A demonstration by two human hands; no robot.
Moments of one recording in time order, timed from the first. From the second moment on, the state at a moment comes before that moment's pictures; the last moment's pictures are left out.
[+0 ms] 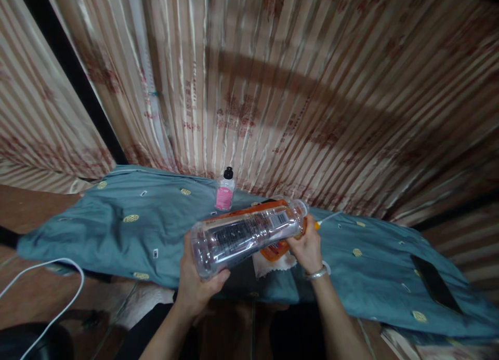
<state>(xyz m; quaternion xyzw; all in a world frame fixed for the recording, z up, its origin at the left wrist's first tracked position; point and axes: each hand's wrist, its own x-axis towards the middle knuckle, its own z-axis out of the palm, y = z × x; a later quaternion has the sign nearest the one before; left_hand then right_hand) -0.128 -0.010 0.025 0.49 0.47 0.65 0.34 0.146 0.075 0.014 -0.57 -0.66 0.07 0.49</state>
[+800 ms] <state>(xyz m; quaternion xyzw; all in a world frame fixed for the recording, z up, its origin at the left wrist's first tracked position) -0.127 -0.010 0.032 0.49 0.46 0.67 0.31 0.146 0.074 0.015 -0.56 -0.66 0.06 0.50</state>
